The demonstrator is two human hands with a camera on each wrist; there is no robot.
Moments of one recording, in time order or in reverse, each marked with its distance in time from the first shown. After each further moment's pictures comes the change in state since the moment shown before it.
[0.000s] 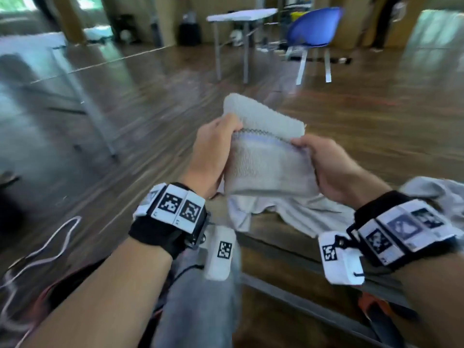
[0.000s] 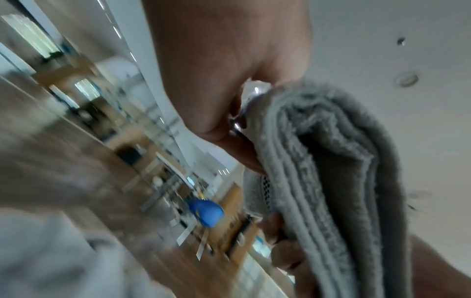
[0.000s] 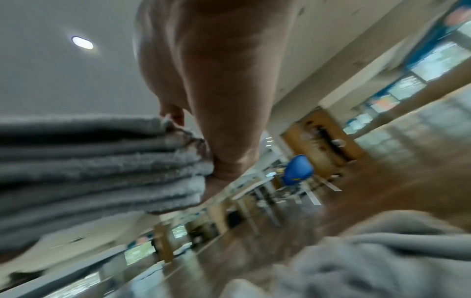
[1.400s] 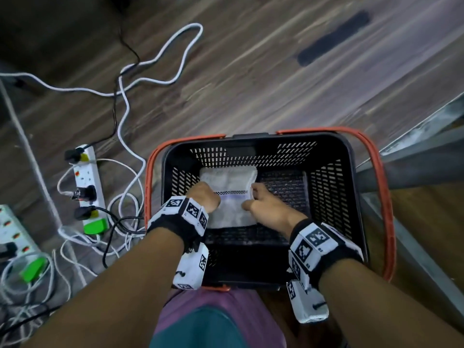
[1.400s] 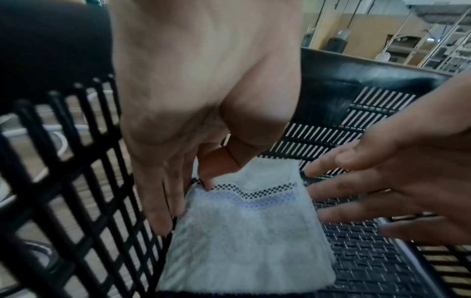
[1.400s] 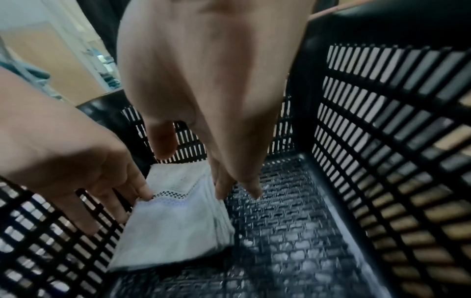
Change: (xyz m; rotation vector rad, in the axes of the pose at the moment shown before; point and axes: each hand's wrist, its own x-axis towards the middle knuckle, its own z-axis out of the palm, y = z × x) left_hand -0.069 -0.476 -0.416 0.764 0.003 -1.397; right_hand 0.137 0.490 0.420 -0.747 -0.880 0.758
